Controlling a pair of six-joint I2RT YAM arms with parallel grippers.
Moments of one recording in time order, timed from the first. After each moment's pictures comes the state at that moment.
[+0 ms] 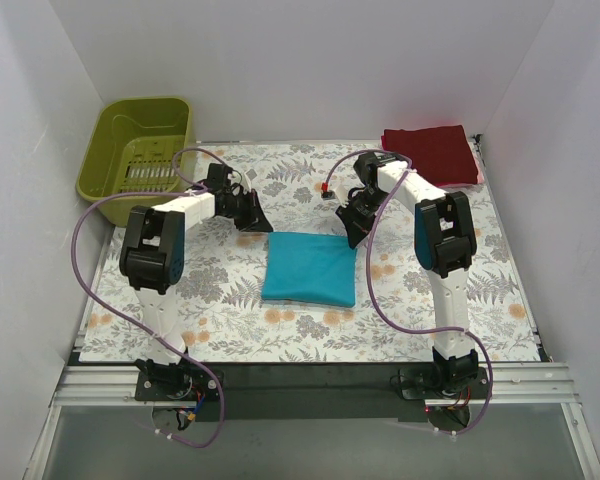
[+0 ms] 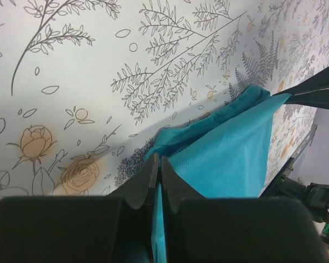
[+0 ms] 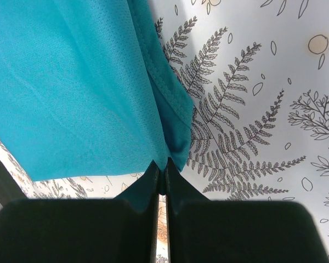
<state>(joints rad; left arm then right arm) -0.20 2.05 1.35 -0.32 0.68 -0.36 0.36 2.25 1.84 -1.19 -0.57 -0.73</state>
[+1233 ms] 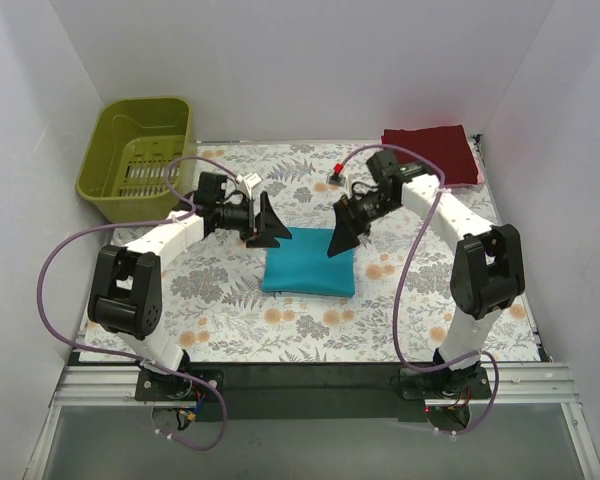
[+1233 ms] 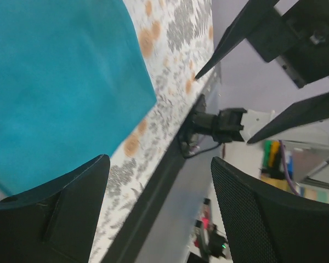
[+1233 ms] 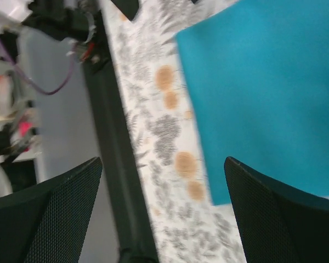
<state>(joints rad) -0.25 1.66 1.10 -0.27 0.98 -0.52 0.38 1.81 1.54 -1.04 -1.01 -0.41</state>
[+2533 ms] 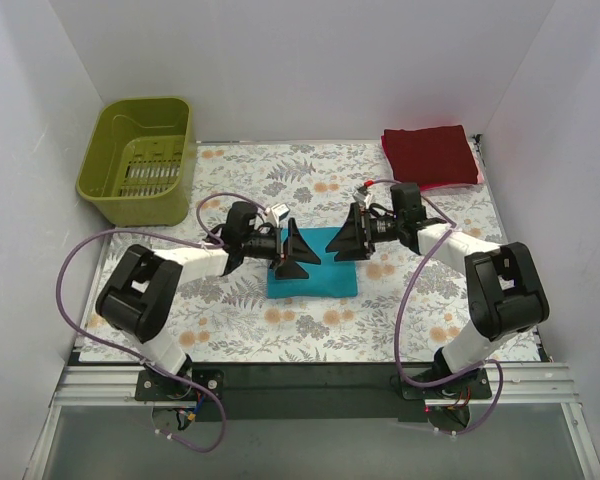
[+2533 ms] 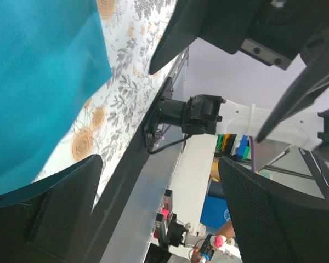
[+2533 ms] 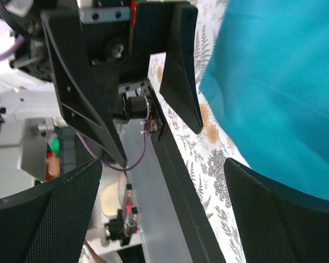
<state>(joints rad) -0.48 1.65 0.79 0.30 0.98 -1.00 0.33 1.61 0.90 0.00 -1.15 0.62</state>
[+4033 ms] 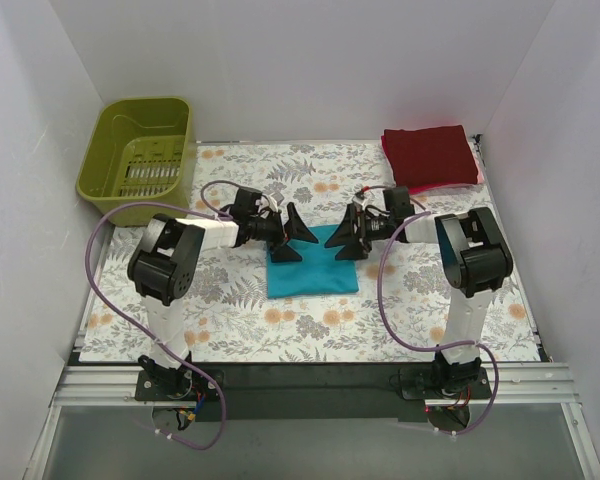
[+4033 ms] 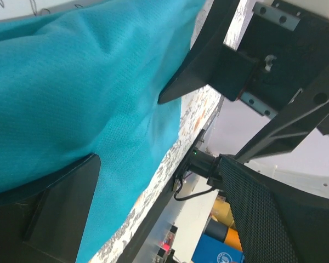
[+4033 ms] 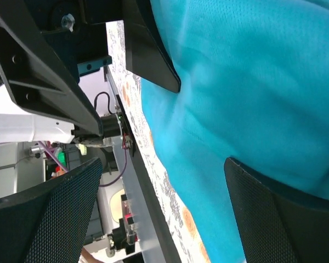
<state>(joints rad) -0.40 1.98 1.07 0.12 0.84 -0.91 0.27 1.98 1.02 0.08 -1.12 0.60</state>
